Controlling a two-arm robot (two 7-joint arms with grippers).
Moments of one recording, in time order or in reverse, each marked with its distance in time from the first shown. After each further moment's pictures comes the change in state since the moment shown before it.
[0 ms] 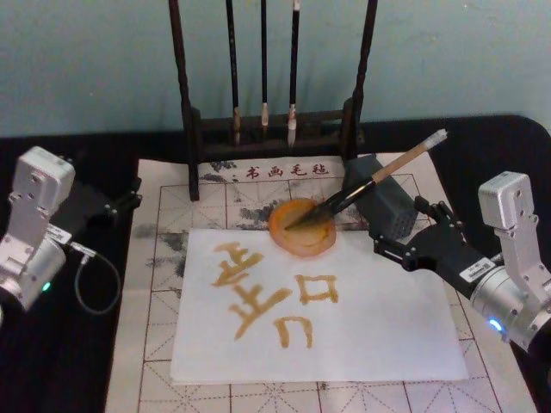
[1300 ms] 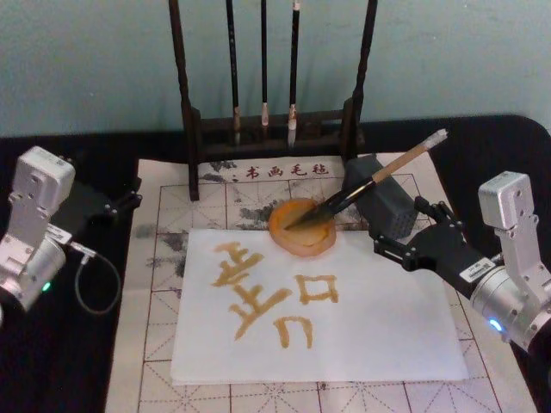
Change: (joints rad) left arm 0.000 0.000 0.000 0.000 0.000 0.000 0.000; right arm 0.000 0.000 0.000 0.000 0.001 0.000 0.000
